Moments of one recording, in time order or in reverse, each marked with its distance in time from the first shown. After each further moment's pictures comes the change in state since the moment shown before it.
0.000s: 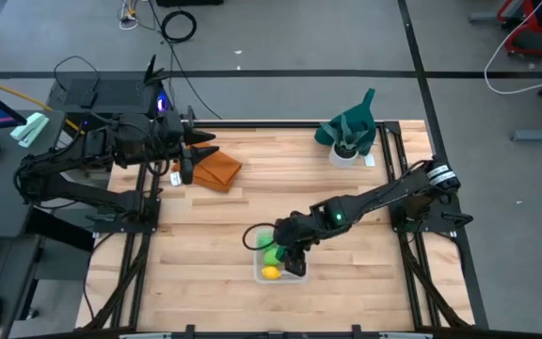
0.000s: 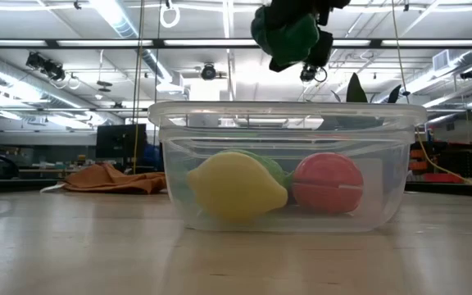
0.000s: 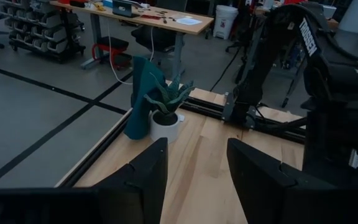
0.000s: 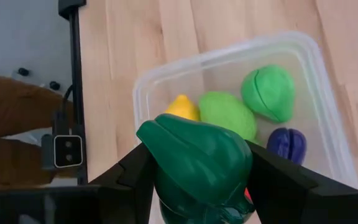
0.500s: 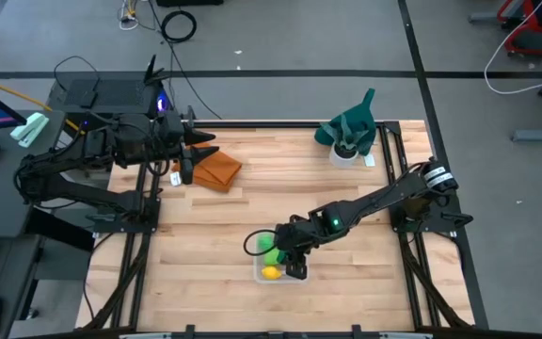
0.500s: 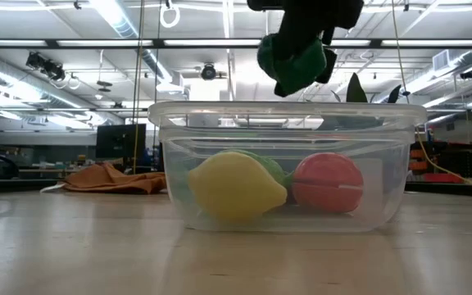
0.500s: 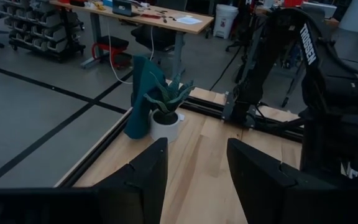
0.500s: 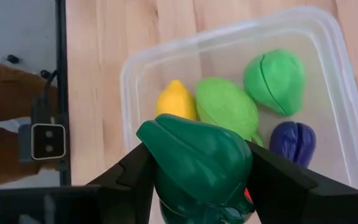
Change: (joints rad) left arm 0.000 0.000 0.000 -0.004 0.000 0.000; right arm 0.016 0.024 -0.055 0.056 0.006 -0.025
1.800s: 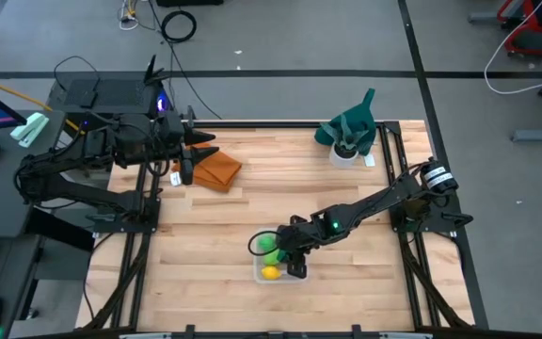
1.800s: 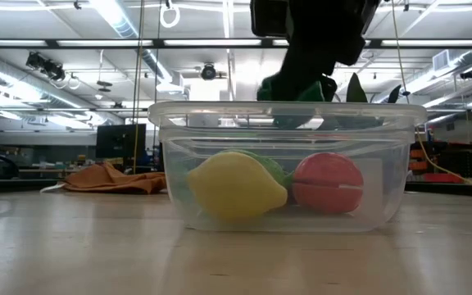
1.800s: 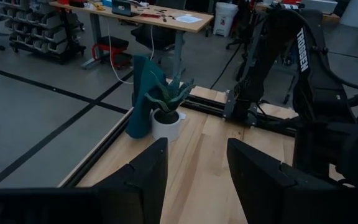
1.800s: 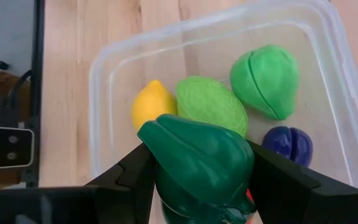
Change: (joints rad) left arm 0.000 0.000 0.000 -0.005 0.000 0.018; right arm 0.000 0.000 -0.141 0.177 0.047 -0.023
